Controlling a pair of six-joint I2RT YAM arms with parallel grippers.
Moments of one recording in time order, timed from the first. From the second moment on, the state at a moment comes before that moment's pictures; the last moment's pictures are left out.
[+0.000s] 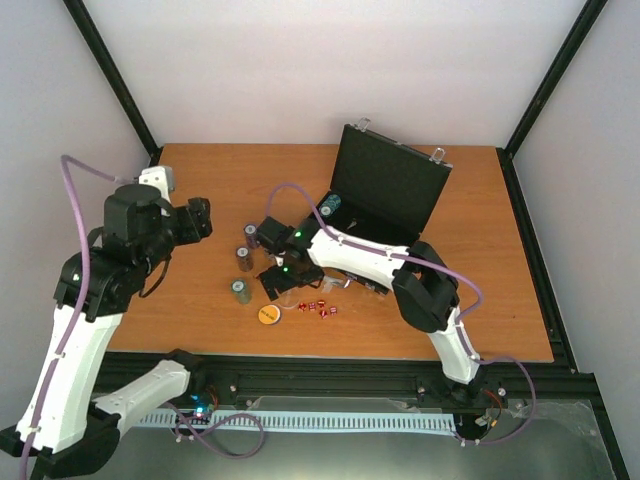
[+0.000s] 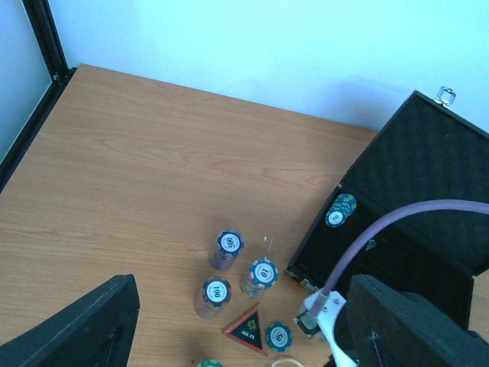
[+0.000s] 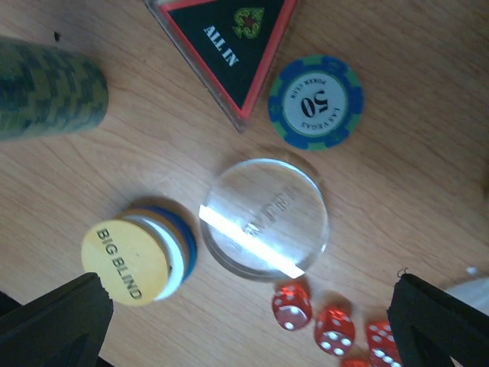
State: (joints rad) left arm -0.38 0.92 1.45 -1.06 -0.26 -0.44; right arm 1.01 2.09 1.75 -0.98 -0.11 0.45
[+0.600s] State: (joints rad) left arm -0.38 0.84 1.42 -1.12 -0.18 -0.45; right arm 1.03 2.23 1.79 -0.98 -0.01 0.63
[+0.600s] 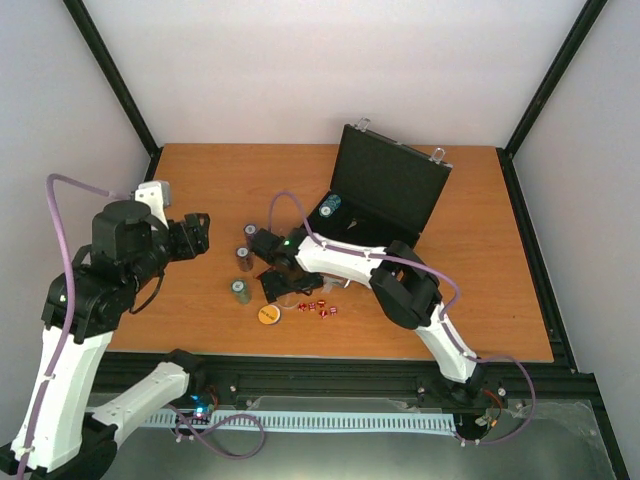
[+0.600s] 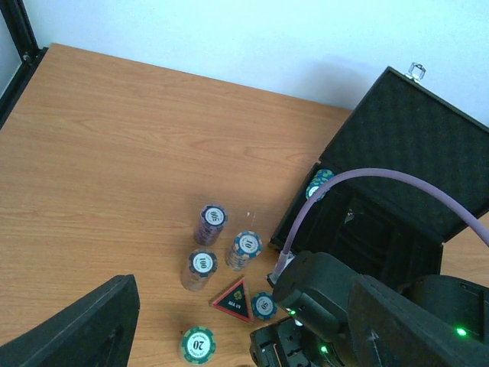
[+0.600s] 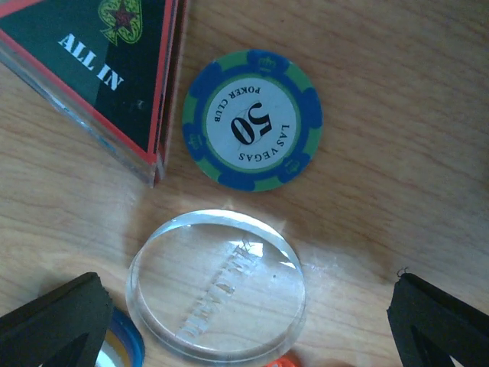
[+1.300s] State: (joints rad) left arm -0.38 0.83 1.39 -1.12 -0.16 -0.45; right arm 1.03 2.28 1.85 -1.00 0.00 0.66
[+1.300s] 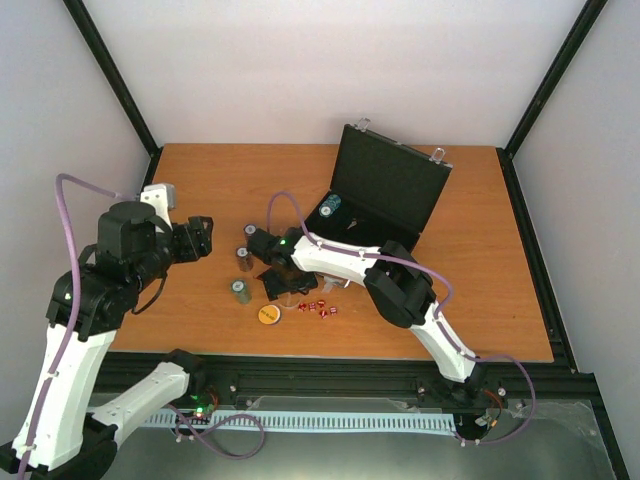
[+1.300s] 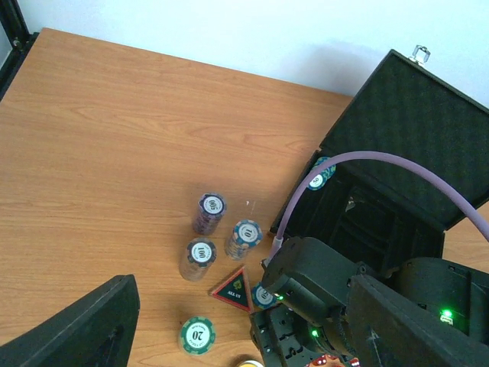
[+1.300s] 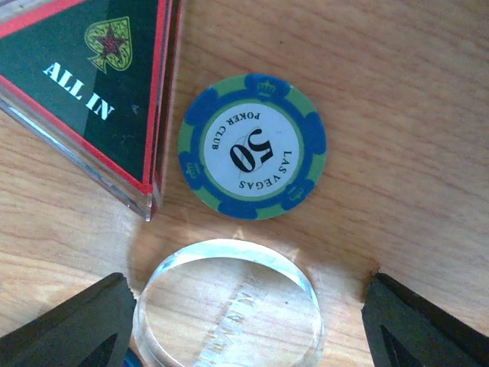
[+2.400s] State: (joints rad) left arm -0.38 0.84 1.36 -1.11 -0.15 -0.45; right arm 1.05 2.27 1.82 -1.00 0.04 0.67
